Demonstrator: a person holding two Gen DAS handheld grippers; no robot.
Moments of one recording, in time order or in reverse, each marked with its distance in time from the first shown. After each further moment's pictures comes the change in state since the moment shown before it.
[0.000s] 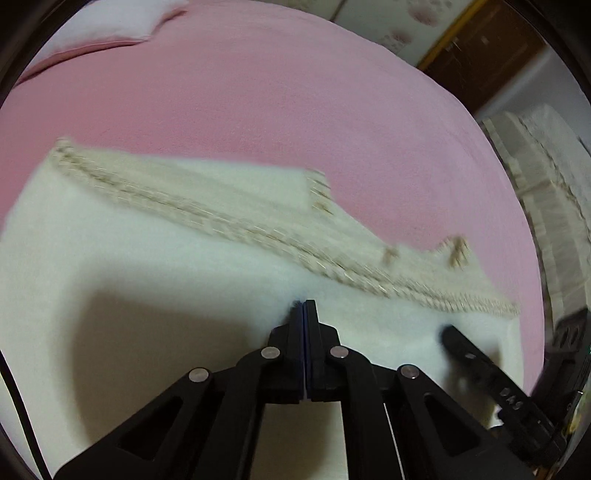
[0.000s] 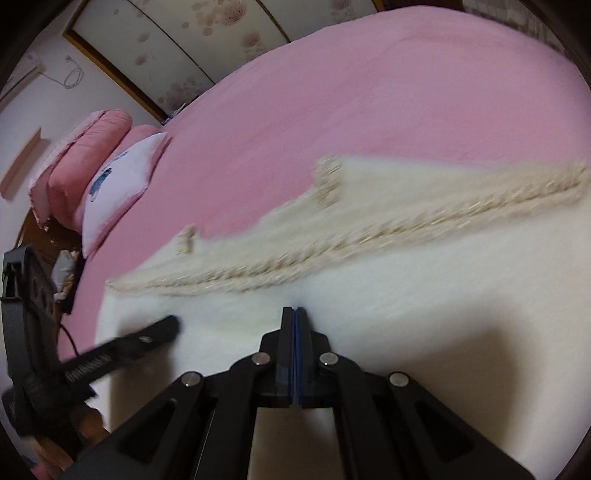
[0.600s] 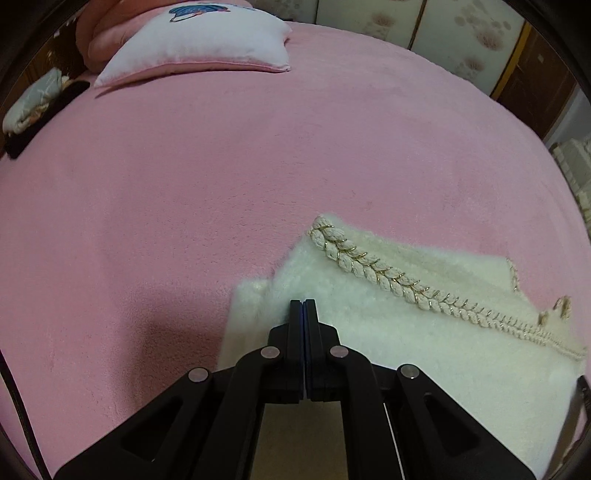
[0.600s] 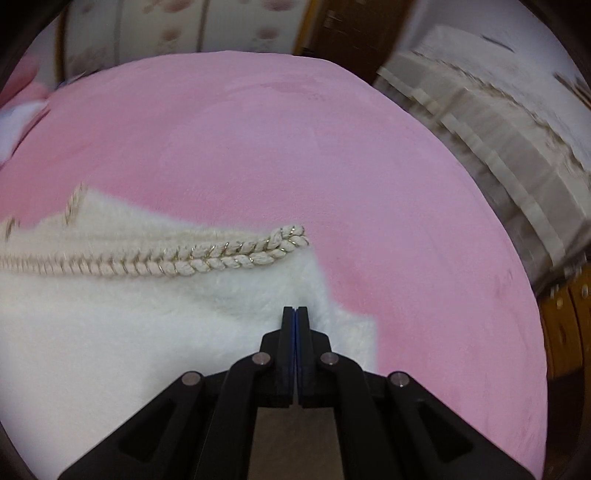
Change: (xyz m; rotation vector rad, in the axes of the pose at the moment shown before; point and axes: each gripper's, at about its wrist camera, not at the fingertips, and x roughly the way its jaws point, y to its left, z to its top) left arm -0.034 0.131 0.040 -0.043 -0.080 0.292; right arm -0.065 -0.060 0.008 -0.112 -0.105 -0.713
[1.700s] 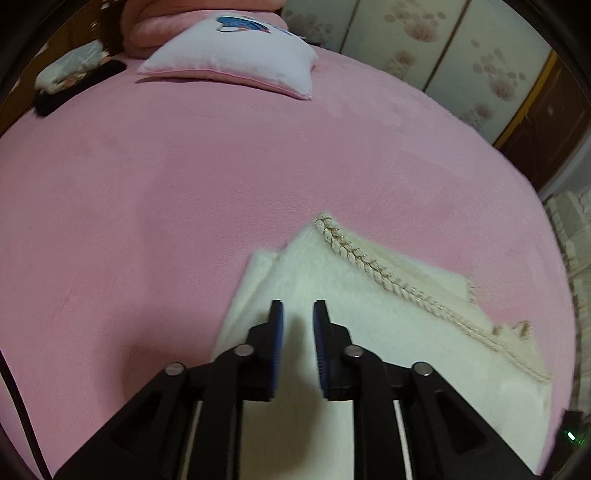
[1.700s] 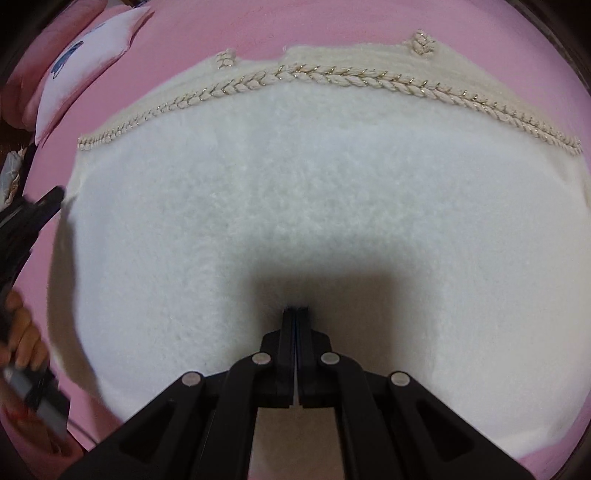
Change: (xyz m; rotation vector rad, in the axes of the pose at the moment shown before) left arm -0.076 0.015 -0.054 -0.188 -0.094 -0.083; right arm -0.049 0.202 -0.054 -0.159 0.509 0.469
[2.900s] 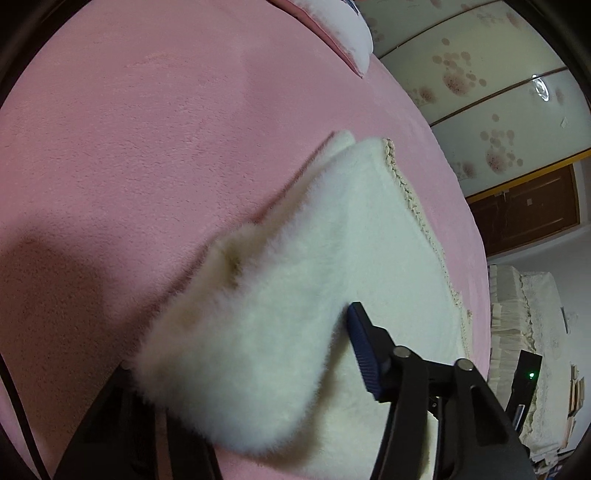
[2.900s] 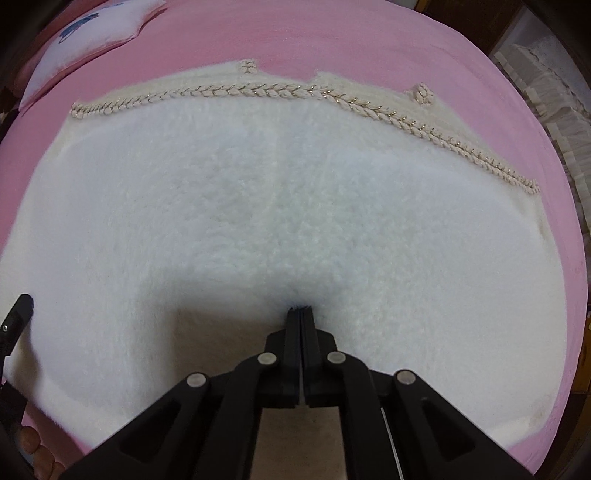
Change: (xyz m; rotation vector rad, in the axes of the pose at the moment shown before) left arm 0.007 0.104 -0.119 -0.354 0.108 -0.316; right arm 0.023 0.081 -0.041 -0.088 -0.178 -0.276
